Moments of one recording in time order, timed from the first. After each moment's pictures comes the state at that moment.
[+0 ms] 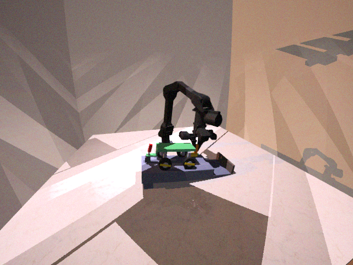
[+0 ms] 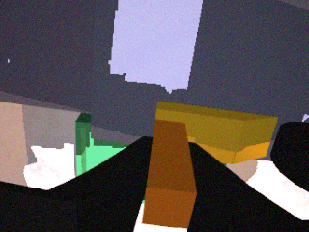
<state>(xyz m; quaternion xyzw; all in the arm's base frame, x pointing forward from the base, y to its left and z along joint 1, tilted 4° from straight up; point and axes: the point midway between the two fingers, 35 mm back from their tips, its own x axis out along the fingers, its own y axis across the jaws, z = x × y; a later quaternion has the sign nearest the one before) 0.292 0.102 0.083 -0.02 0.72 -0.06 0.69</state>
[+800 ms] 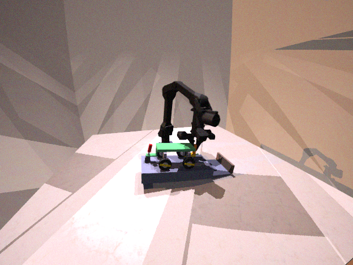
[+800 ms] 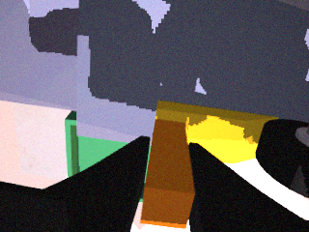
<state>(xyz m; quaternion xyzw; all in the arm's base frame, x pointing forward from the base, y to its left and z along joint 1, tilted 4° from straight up) 0.291 0.093 0.083 -0.02 0.72 -0.06 0.69</state>
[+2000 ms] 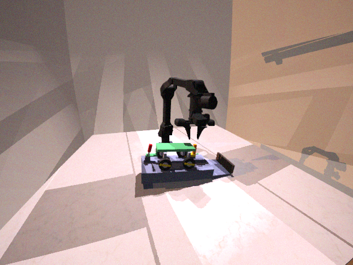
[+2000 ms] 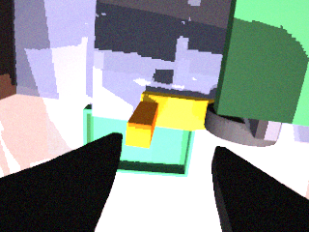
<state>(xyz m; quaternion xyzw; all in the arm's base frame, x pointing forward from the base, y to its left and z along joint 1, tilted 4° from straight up) 0.301 0.083 0.152 0.00 0.70 -0.05 0.71</state>
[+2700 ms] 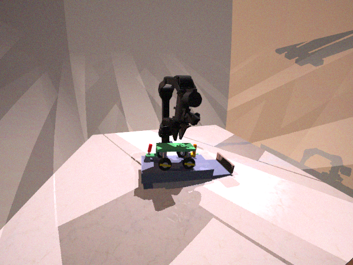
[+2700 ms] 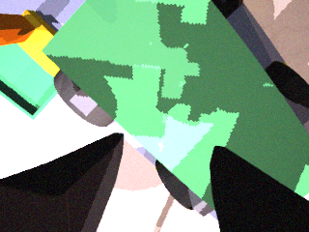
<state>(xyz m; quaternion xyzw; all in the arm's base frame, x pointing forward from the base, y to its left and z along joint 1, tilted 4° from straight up) 0.325 -0.003 0.170 -0.28 0.68 0.16 0.65</state>
